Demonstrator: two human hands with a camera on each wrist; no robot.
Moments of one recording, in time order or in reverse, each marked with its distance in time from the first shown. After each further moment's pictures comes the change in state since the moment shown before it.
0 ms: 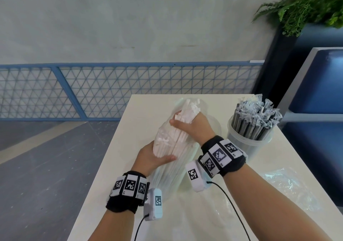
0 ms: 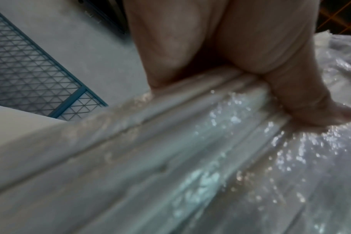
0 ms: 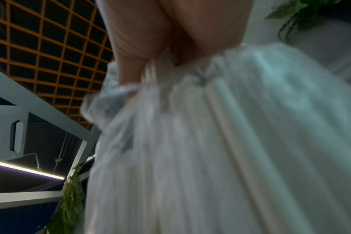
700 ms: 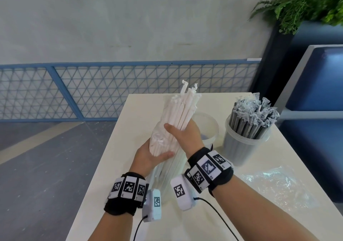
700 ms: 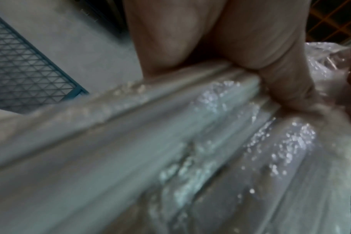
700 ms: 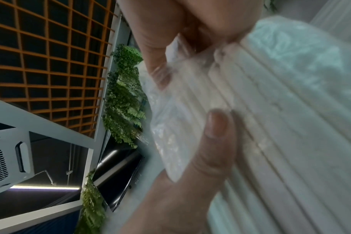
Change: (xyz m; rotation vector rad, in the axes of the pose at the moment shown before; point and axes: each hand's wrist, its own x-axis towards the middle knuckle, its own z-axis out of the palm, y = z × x) left_hand -0.003 0.011 0.004 -0.055 0.076 0.070; right_hand -0.012 0.009 0.033 0.216 0.181 0.120
